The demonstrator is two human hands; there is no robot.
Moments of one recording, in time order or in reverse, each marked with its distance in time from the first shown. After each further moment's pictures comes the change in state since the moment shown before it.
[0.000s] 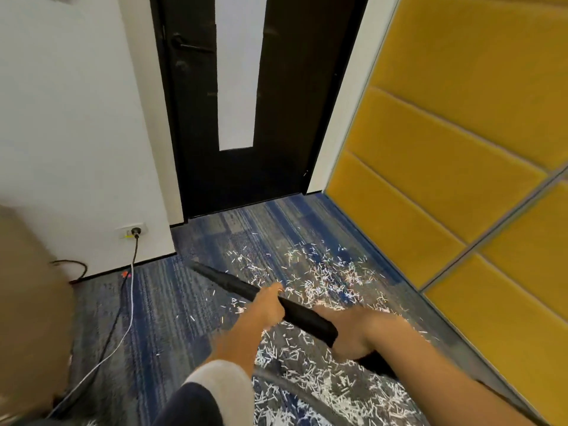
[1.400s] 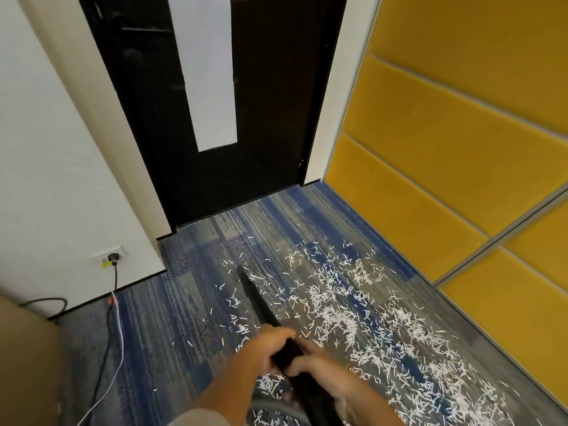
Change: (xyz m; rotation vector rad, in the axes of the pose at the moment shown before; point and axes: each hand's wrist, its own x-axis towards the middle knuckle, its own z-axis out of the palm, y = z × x) left_hand 0.127 0.011 -0.003 -0.627 -0.190 -0.489; right_hand 0.156 0.004 -0.019 1.496 -0.079 -0.182
